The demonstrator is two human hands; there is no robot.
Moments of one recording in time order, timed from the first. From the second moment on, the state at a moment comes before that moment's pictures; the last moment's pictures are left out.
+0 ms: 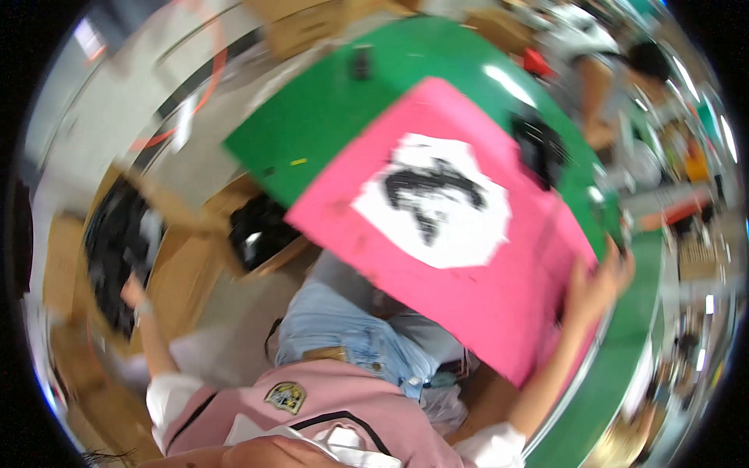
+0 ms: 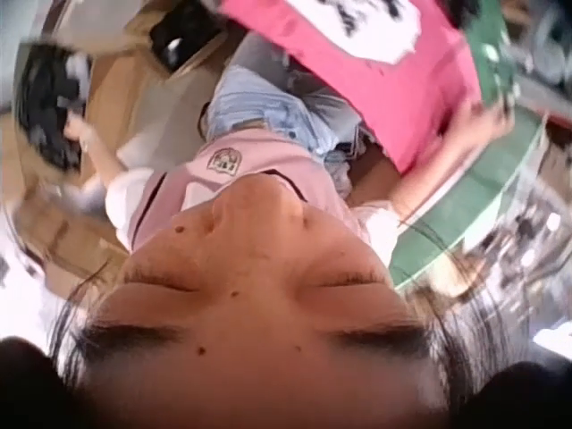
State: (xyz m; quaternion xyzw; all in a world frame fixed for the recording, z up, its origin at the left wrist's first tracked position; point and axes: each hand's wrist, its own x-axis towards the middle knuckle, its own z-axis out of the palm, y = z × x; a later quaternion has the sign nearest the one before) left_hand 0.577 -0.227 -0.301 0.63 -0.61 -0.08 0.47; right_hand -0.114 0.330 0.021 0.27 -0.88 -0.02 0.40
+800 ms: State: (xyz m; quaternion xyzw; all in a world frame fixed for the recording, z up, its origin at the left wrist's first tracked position) left_hand -0.027 0.051 0.028 -0.03 -0.54 -0.84 0.01; right_hand -0.082 0.226 0.025 0.46 -0.80 0.13 0.37
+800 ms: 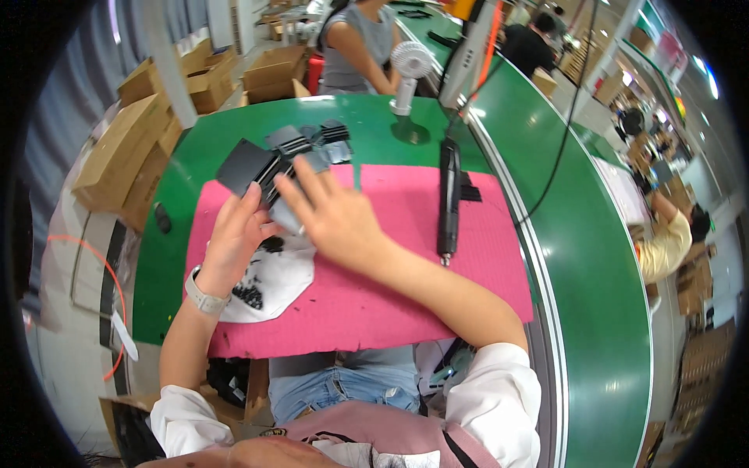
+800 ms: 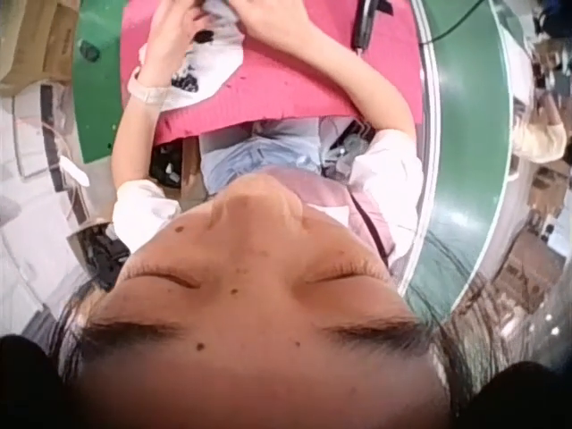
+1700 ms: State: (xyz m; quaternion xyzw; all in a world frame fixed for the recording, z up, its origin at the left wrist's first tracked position) left_hand -0.013 0.064 0.005 -0.01 -0.60 -0.80 0.00; right_hand -0.160 0.463 -0.008 0.09 -0.98 0.12 0.11
